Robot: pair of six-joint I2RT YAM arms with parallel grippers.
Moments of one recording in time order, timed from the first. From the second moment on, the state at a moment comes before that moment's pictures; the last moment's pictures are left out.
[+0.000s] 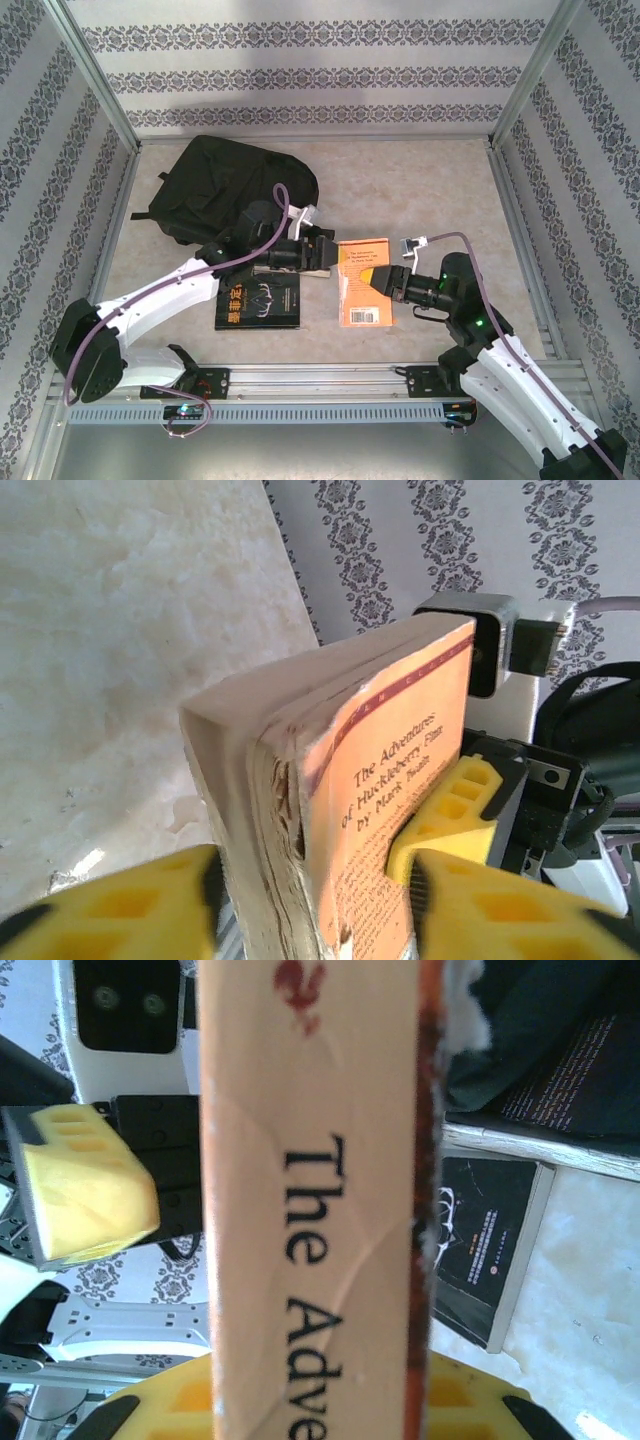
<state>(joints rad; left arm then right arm) -0.70 1.27 0.91 -0.05 0.67 -0.88 0.44 0.55 0.40 -0.12 -0.73 1.00</state>
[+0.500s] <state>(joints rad) -0.69 1.32 0.87 0.18 0.88 -0.97 0.48 0.54 0.45 0.02 -0.82 1.02</state>
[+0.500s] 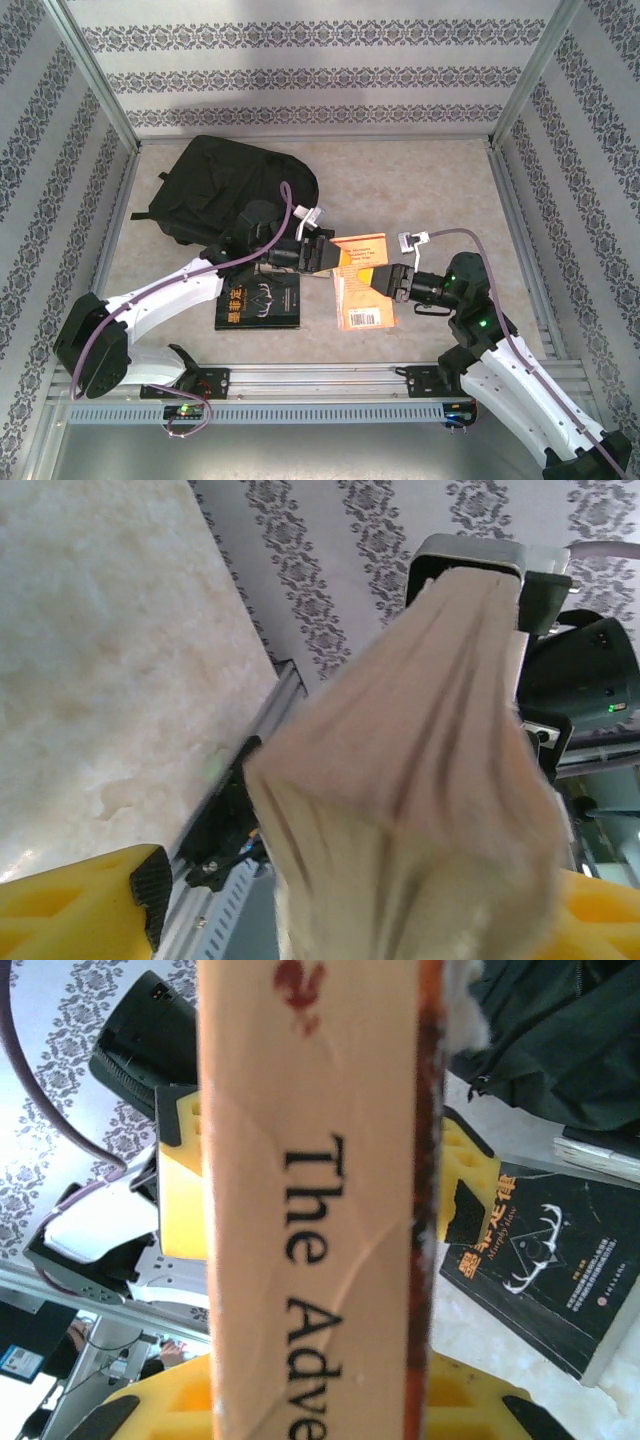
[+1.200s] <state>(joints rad) -0.71 1.27 0.86 0.27 0.84 -0.98 0.49 0.49 0.50 -0.16 -0.66 0.93</state>
